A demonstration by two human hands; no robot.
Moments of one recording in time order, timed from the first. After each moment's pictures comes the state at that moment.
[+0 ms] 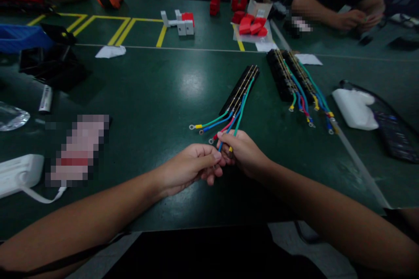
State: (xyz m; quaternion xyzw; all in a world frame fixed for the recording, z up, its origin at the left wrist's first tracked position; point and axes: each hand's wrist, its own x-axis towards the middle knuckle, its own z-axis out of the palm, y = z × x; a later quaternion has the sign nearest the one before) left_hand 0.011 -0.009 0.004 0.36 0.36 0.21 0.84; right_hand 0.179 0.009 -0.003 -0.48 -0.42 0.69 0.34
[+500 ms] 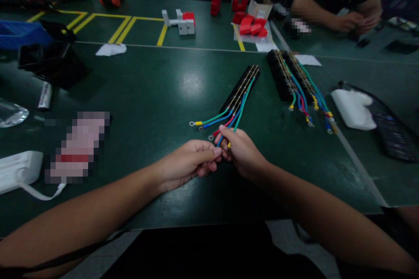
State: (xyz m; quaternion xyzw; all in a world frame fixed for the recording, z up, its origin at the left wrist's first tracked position) left_hand 0.008 -0.004 0.010 0.35 0.40 0.21 0.82; right_hand 0.164 0.008 0.001 -0.56 -0.35 0.65 0.38
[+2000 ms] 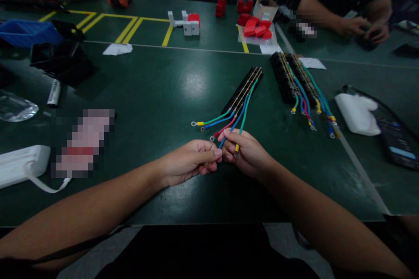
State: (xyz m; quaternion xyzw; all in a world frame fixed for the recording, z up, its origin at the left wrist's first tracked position) left_hand 0.007 -0.001 0.005 0.35 0.38 0.21 0.83; right_hand 0.184 0.009 -0.002 -0.40 -0.30 0.77 0.39
